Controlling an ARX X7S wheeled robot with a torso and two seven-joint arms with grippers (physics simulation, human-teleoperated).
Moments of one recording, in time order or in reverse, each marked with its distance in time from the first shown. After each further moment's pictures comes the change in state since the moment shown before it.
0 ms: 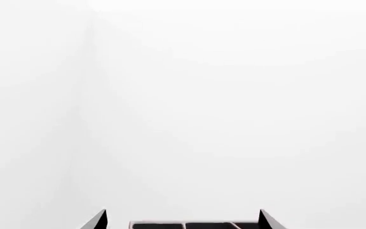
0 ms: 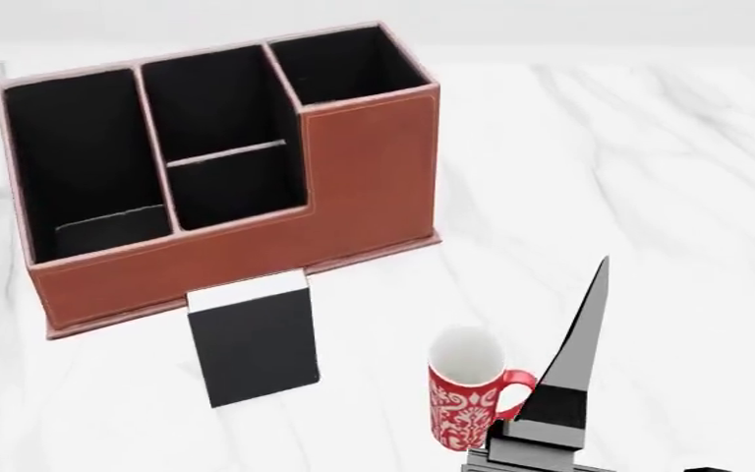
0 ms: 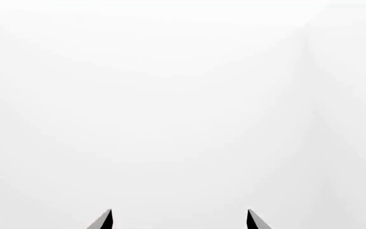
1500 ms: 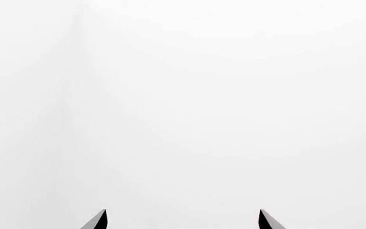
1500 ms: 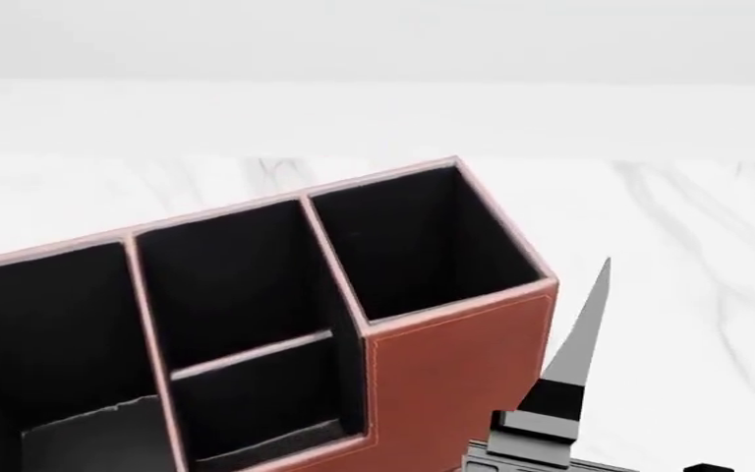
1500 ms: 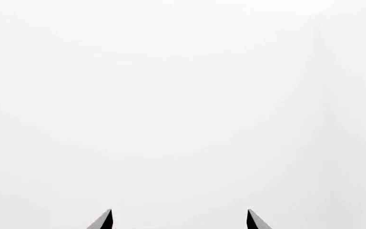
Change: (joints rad) left arm -0.040 -0.318 0.152 -0.001 -0.218 0.091 -0.353; right arm 0.065 0.149 -0.119 0.005 0.073 0.007 0.212
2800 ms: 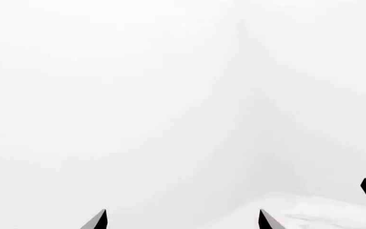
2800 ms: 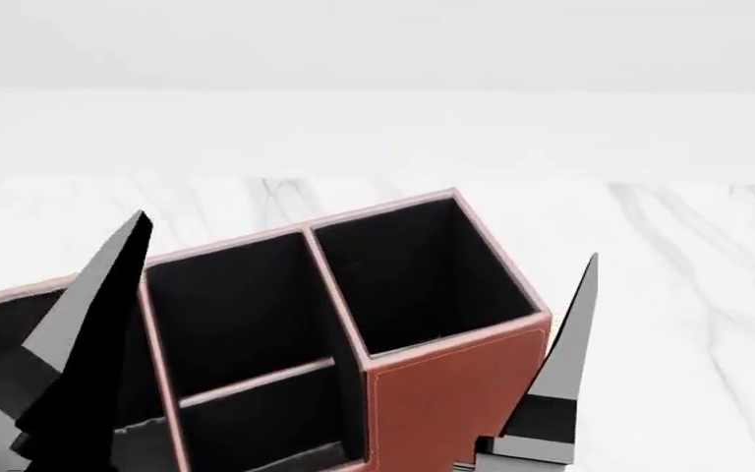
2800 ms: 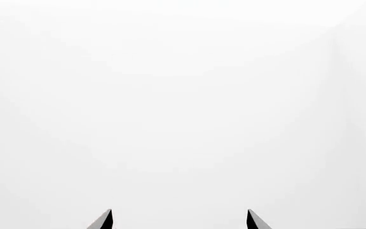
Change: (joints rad) left arm -0.950 -0.473 0.590 -0.079 -0.814 0.103 -0.050; right arm 0.046 0.189 -0.131 -0.008 0.060 -0.174 0.134
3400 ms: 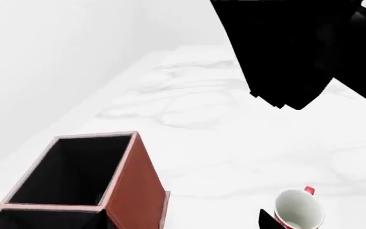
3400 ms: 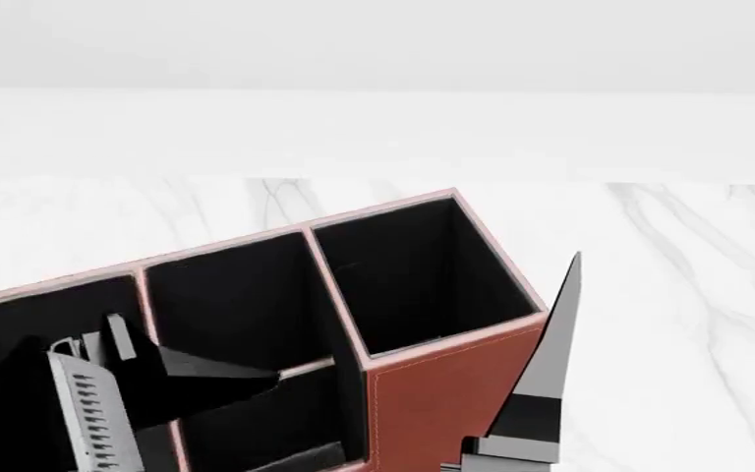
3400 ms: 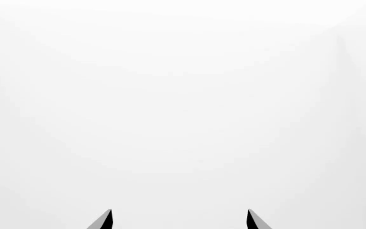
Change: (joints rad) left arm -0.323 0.174 0.291 -0.181 -0.432 -0.427 0.243; right arm 0.045 0.028 -0.065 0.010 0.012 -0.025 0.032
